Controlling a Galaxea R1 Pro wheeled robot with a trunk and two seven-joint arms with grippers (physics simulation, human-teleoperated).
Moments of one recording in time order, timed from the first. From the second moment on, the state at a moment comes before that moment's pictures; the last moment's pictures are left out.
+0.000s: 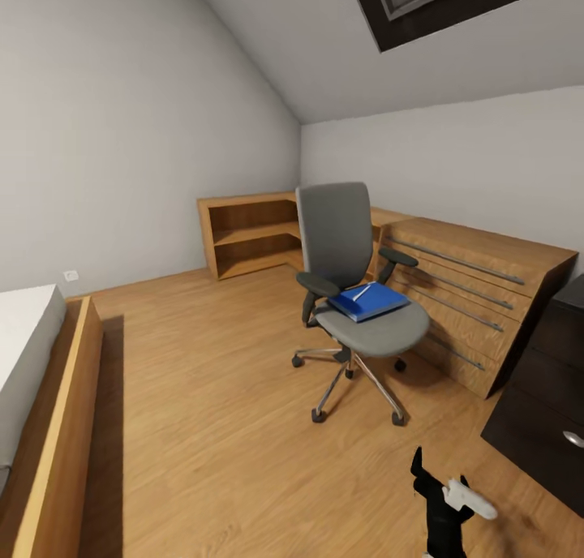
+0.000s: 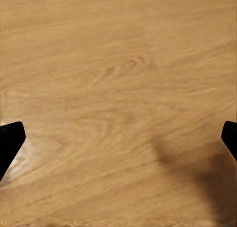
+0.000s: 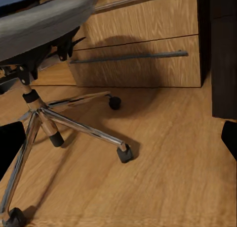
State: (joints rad) left arm 0.05 -0.12 0.06 -0.88 0.14 0.06 0.14; right arm -0.52 -0.02 -0.25 0.00 -0.43 -1.04 0.12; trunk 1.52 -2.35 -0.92
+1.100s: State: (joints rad) left arm 0.05 -0.12 0.06 -0.75 0.12 0.03 0.14; right arm -0.49 -0.02 -0.25 0.02 -0.43 -0.90 0.11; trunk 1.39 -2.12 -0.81
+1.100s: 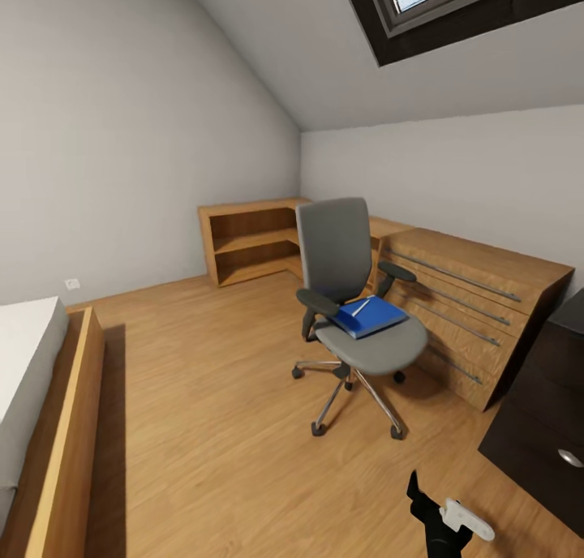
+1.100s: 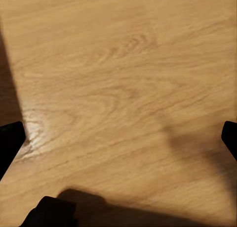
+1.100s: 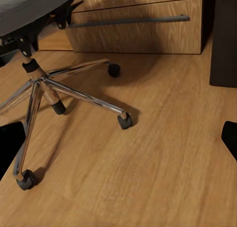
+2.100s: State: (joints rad) left arm 0.05 -0.10 0.06 -0.71 0.13 0.03 0.14; right arm -0.49 -0.02 -0.25 0.02 -0.43 -0.90 0.11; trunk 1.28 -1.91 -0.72
